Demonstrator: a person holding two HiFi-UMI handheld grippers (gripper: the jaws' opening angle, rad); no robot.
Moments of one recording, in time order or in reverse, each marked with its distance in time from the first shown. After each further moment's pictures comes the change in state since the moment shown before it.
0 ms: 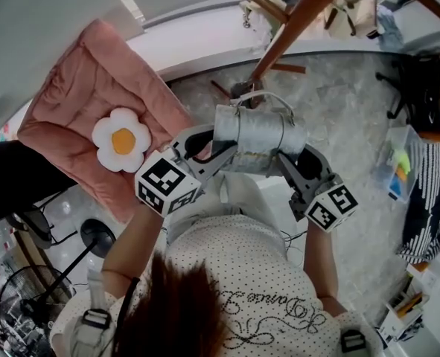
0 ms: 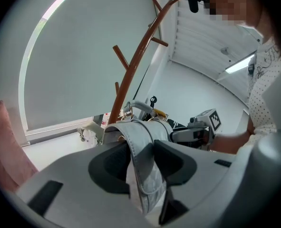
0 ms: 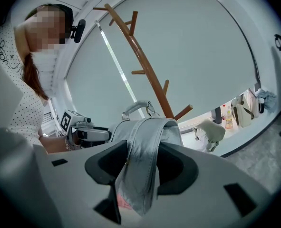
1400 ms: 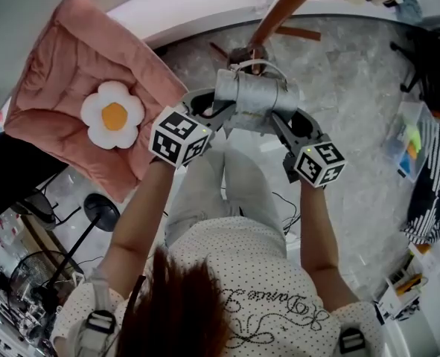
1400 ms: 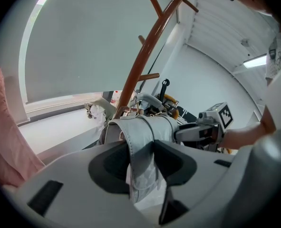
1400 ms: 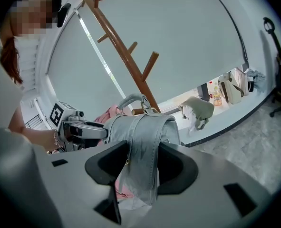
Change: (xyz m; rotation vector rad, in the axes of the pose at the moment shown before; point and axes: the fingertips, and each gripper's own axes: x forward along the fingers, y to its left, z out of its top) left arm 0.088 0.075 -0.108 -0.094 0.194 0.070; right arm 0.060 -0.099 -0.108 0.114 0.142 -0.115
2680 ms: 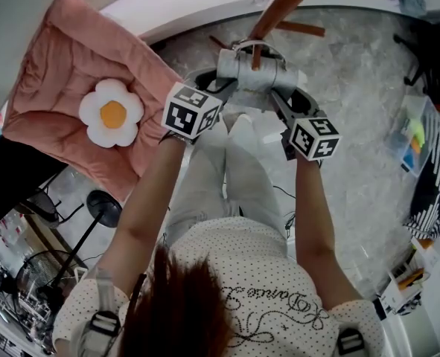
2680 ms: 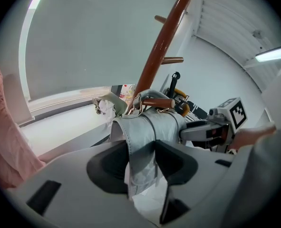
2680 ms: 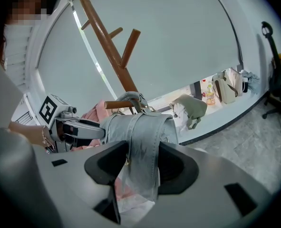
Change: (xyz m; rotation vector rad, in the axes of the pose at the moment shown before) left arm 0.053 0.055 -0.009 -0.012 0.079 0.102; right arm 0.051 -0.052 -0.006 0.006 0.028 -0.106
